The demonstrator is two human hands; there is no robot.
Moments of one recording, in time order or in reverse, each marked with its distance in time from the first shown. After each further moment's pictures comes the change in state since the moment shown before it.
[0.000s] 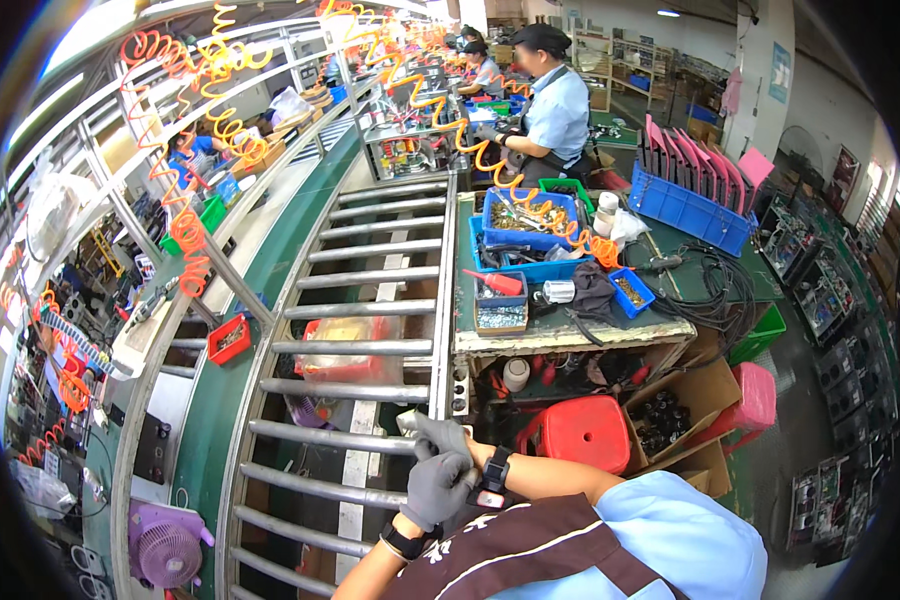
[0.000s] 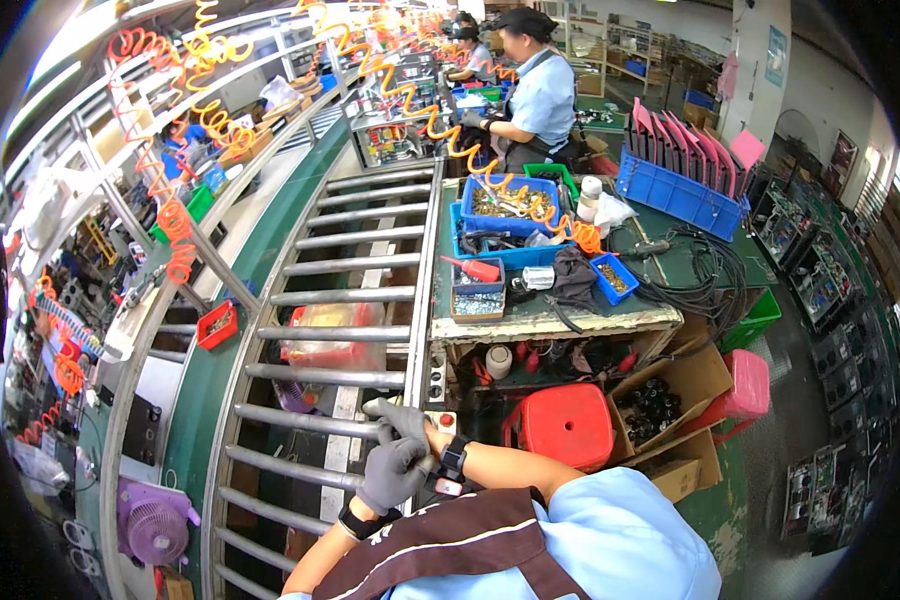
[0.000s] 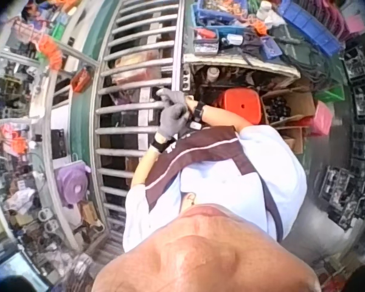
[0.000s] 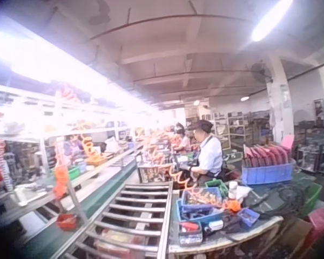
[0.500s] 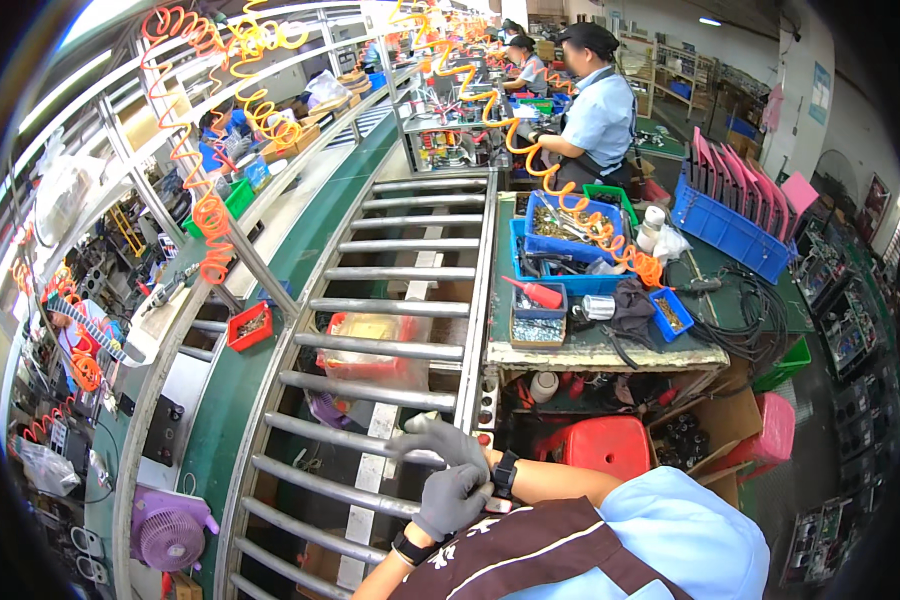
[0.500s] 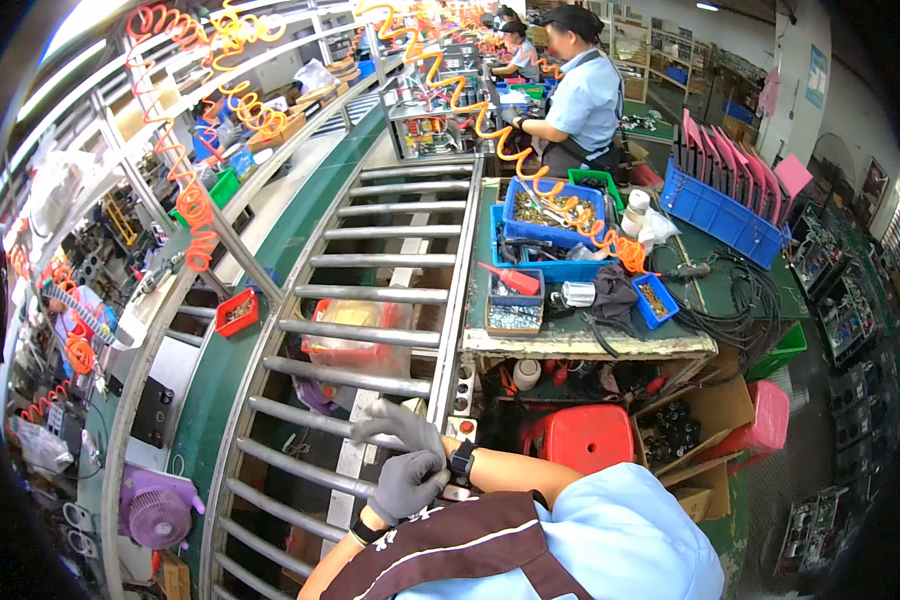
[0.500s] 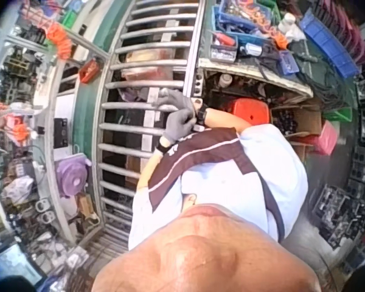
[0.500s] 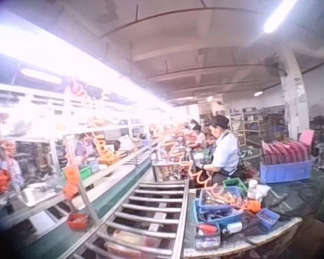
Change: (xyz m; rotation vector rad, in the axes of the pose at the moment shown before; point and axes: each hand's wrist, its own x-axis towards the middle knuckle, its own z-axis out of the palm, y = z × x) left_hand 0.011 -0.026 -0.009 -0.075 -0.026 -0.152; right_hand 0.016 -0.029 0.021 0.039 -0.208 -0.883
